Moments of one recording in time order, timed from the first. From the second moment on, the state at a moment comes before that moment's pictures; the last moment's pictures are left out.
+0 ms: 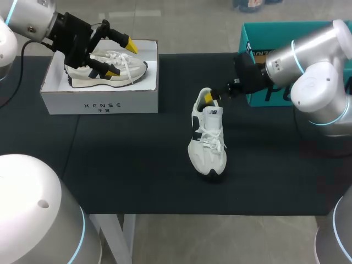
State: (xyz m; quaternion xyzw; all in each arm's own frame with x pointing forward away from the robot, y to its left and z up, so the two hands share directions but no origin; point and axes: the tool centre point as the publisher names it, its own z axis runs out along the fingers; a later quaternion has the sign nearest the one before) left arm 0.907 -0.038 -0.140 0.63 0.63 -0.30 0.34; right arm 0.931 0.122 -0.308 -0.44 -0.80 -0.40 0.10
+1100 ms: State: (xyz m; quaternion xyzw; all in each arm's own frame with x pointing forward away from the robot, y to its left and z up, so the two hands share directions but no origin) left arm 0.907 -0.038 -0.140 0.63 0.63 -0.30 0.34; right arm 0.961 0.134 -0.330 -0.62 -0.76 -0.20 0.01
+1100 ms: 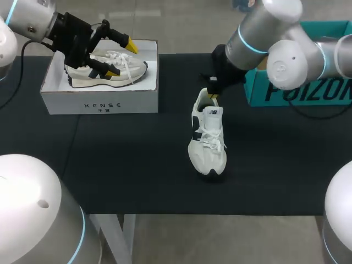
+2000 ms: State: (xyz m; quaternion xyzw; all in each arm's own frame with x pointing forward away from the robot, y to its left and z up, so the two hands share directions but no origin) left arm 0.907 -0.038 -0.140 0.63 0.63 -0.30 0.34; right arm 0.964 0.134 -0.410 -0.65 -0.76 -0.08 -0.02
